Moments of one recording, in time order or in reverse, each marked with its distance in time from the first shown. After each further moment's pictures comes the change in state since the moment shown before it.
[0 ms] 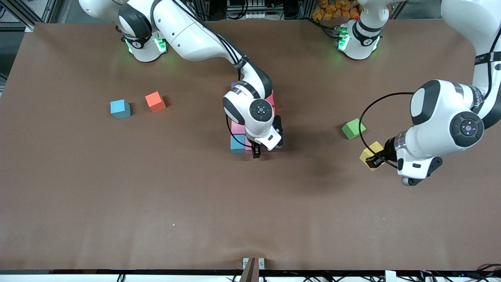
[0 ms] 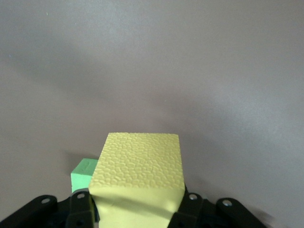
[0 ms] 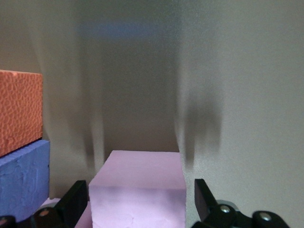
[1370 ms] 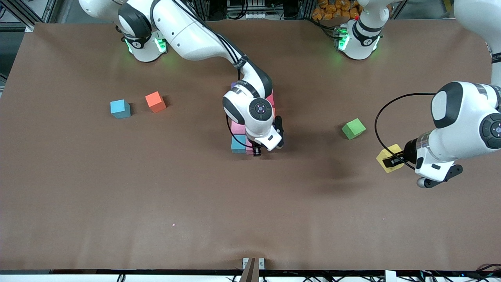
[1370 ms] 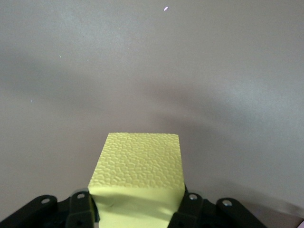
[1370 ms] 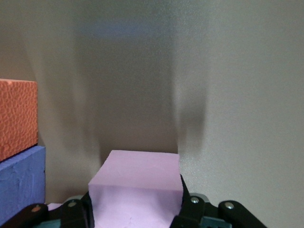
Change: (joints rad) left arm 0.067 -0.006 0.029 0.002 0.000 0.003 0.279; right arm 0.000 -0.003 -0.001 -0.005 0.000 0.033 0.020
